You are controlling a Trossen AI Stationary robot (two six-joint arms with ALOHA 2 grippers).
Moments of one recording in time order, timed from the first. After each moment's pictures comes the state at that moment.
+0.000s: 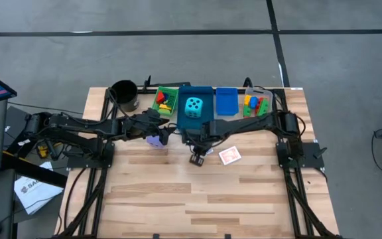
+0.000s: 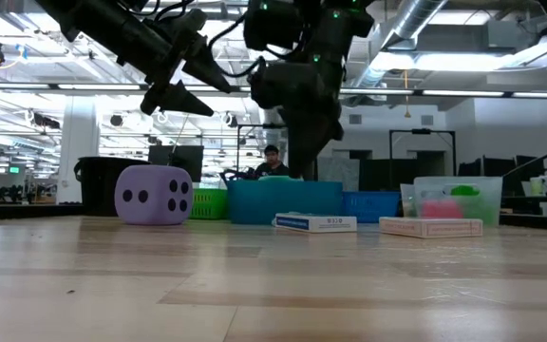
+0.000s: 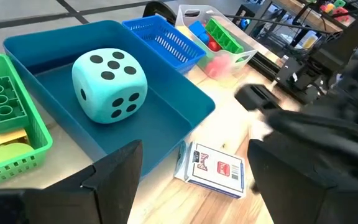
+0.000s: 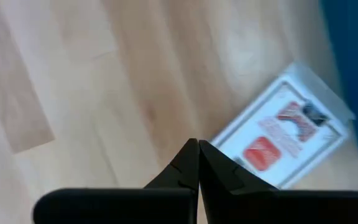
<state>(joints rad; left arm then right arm) 0.08 1.15 0.64 0.05 -0.37 -0.56 -0.01 2.03 1.60 -0.86 -0.01 0.34</state>
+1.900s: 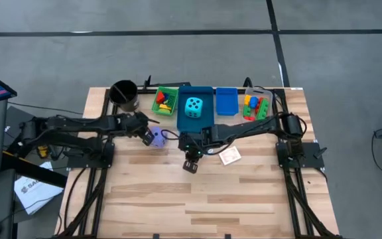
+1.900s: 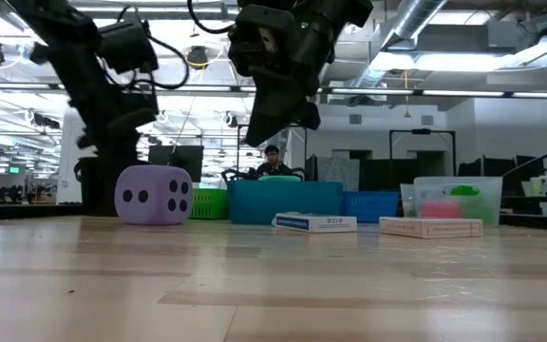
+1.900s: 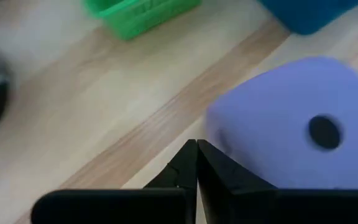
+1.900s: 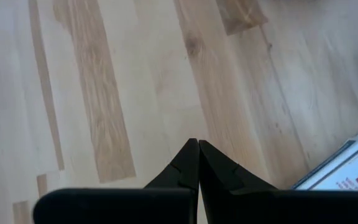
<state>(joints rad) 0.28 1.08 0.53 -0.49 -0.31 -0.47 0.06 2.00 1.60 -0.65 -0.08 0.38</state>
